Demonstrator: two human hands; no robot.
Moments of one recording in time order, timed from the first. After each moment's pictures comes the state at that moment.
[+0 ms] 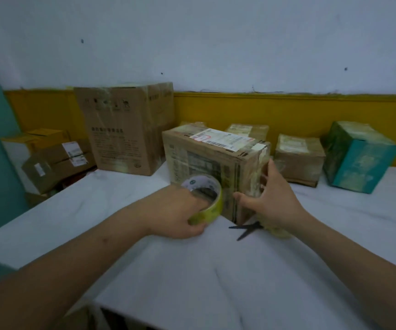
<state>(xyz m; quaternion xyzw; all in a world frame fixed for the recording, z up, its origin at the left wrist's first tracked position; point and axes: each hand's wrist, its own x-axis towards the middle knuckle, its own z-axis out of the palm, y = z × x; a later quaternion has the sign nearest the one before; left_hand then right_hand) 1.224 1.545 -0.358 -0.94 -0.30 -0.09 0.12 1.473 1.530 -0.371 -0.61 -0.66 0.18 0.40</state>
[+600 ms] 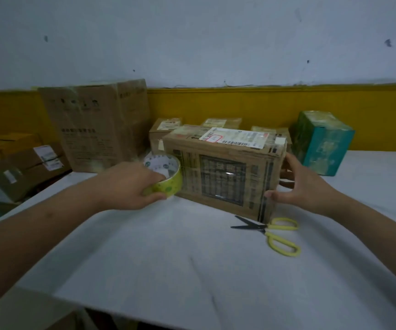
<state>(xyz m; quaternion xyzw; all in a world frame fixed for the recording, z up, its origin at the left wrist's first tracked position) 1.200 1.557 -0.318 -0.92 -0.36 -0.03 0.17 1.581 1.493 -0.359 -0.60 -0.70 0.21 0.34</state>
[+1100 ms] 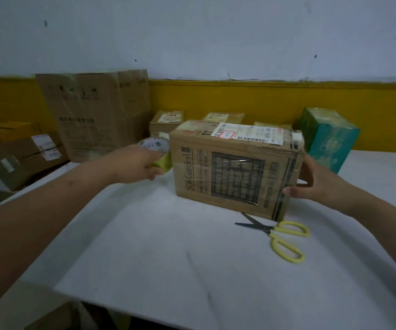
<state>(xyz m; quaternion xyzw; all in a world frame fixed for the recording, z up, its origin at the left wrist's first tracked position) 1.212 1.604 -0.323 -0.89 -0.46 -0.01 0.03 1.610 1.498 -0.362 -0.57 -0.69 0.30 0.34</state>
